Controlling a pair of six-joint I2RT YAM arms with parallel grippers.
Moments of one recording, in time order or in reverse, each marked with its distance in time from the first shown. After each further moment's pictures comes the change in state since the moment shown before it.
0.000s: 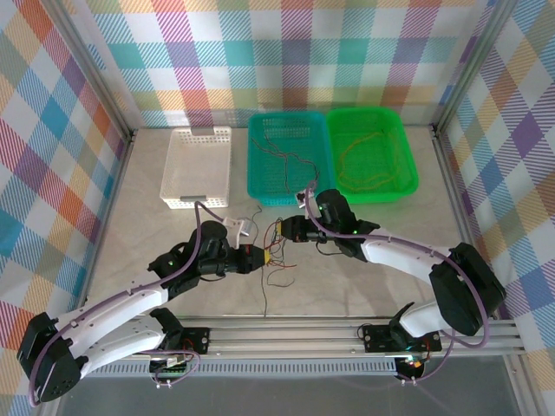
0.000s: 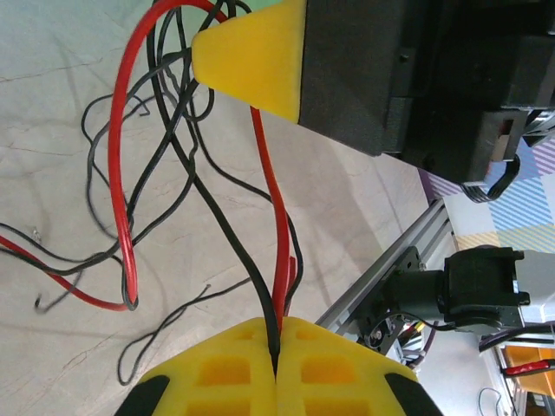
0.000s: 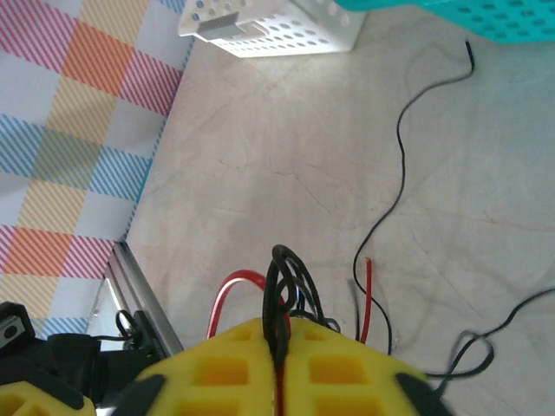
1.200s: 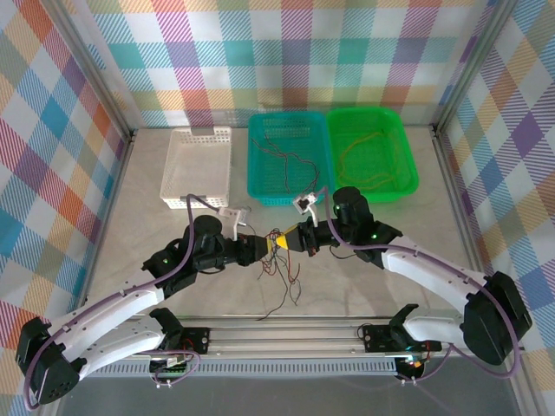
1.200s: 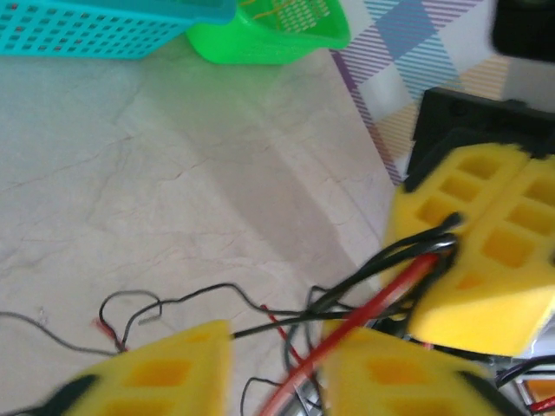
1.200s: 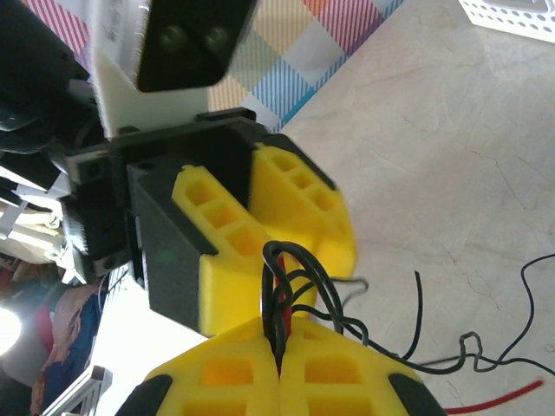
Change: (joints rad) left arm -0.002 -0.021 0.067 0.032 -0.066 0.058; right arm -0.010 -0.202 0.000 -0.080 -0.388 -0.245
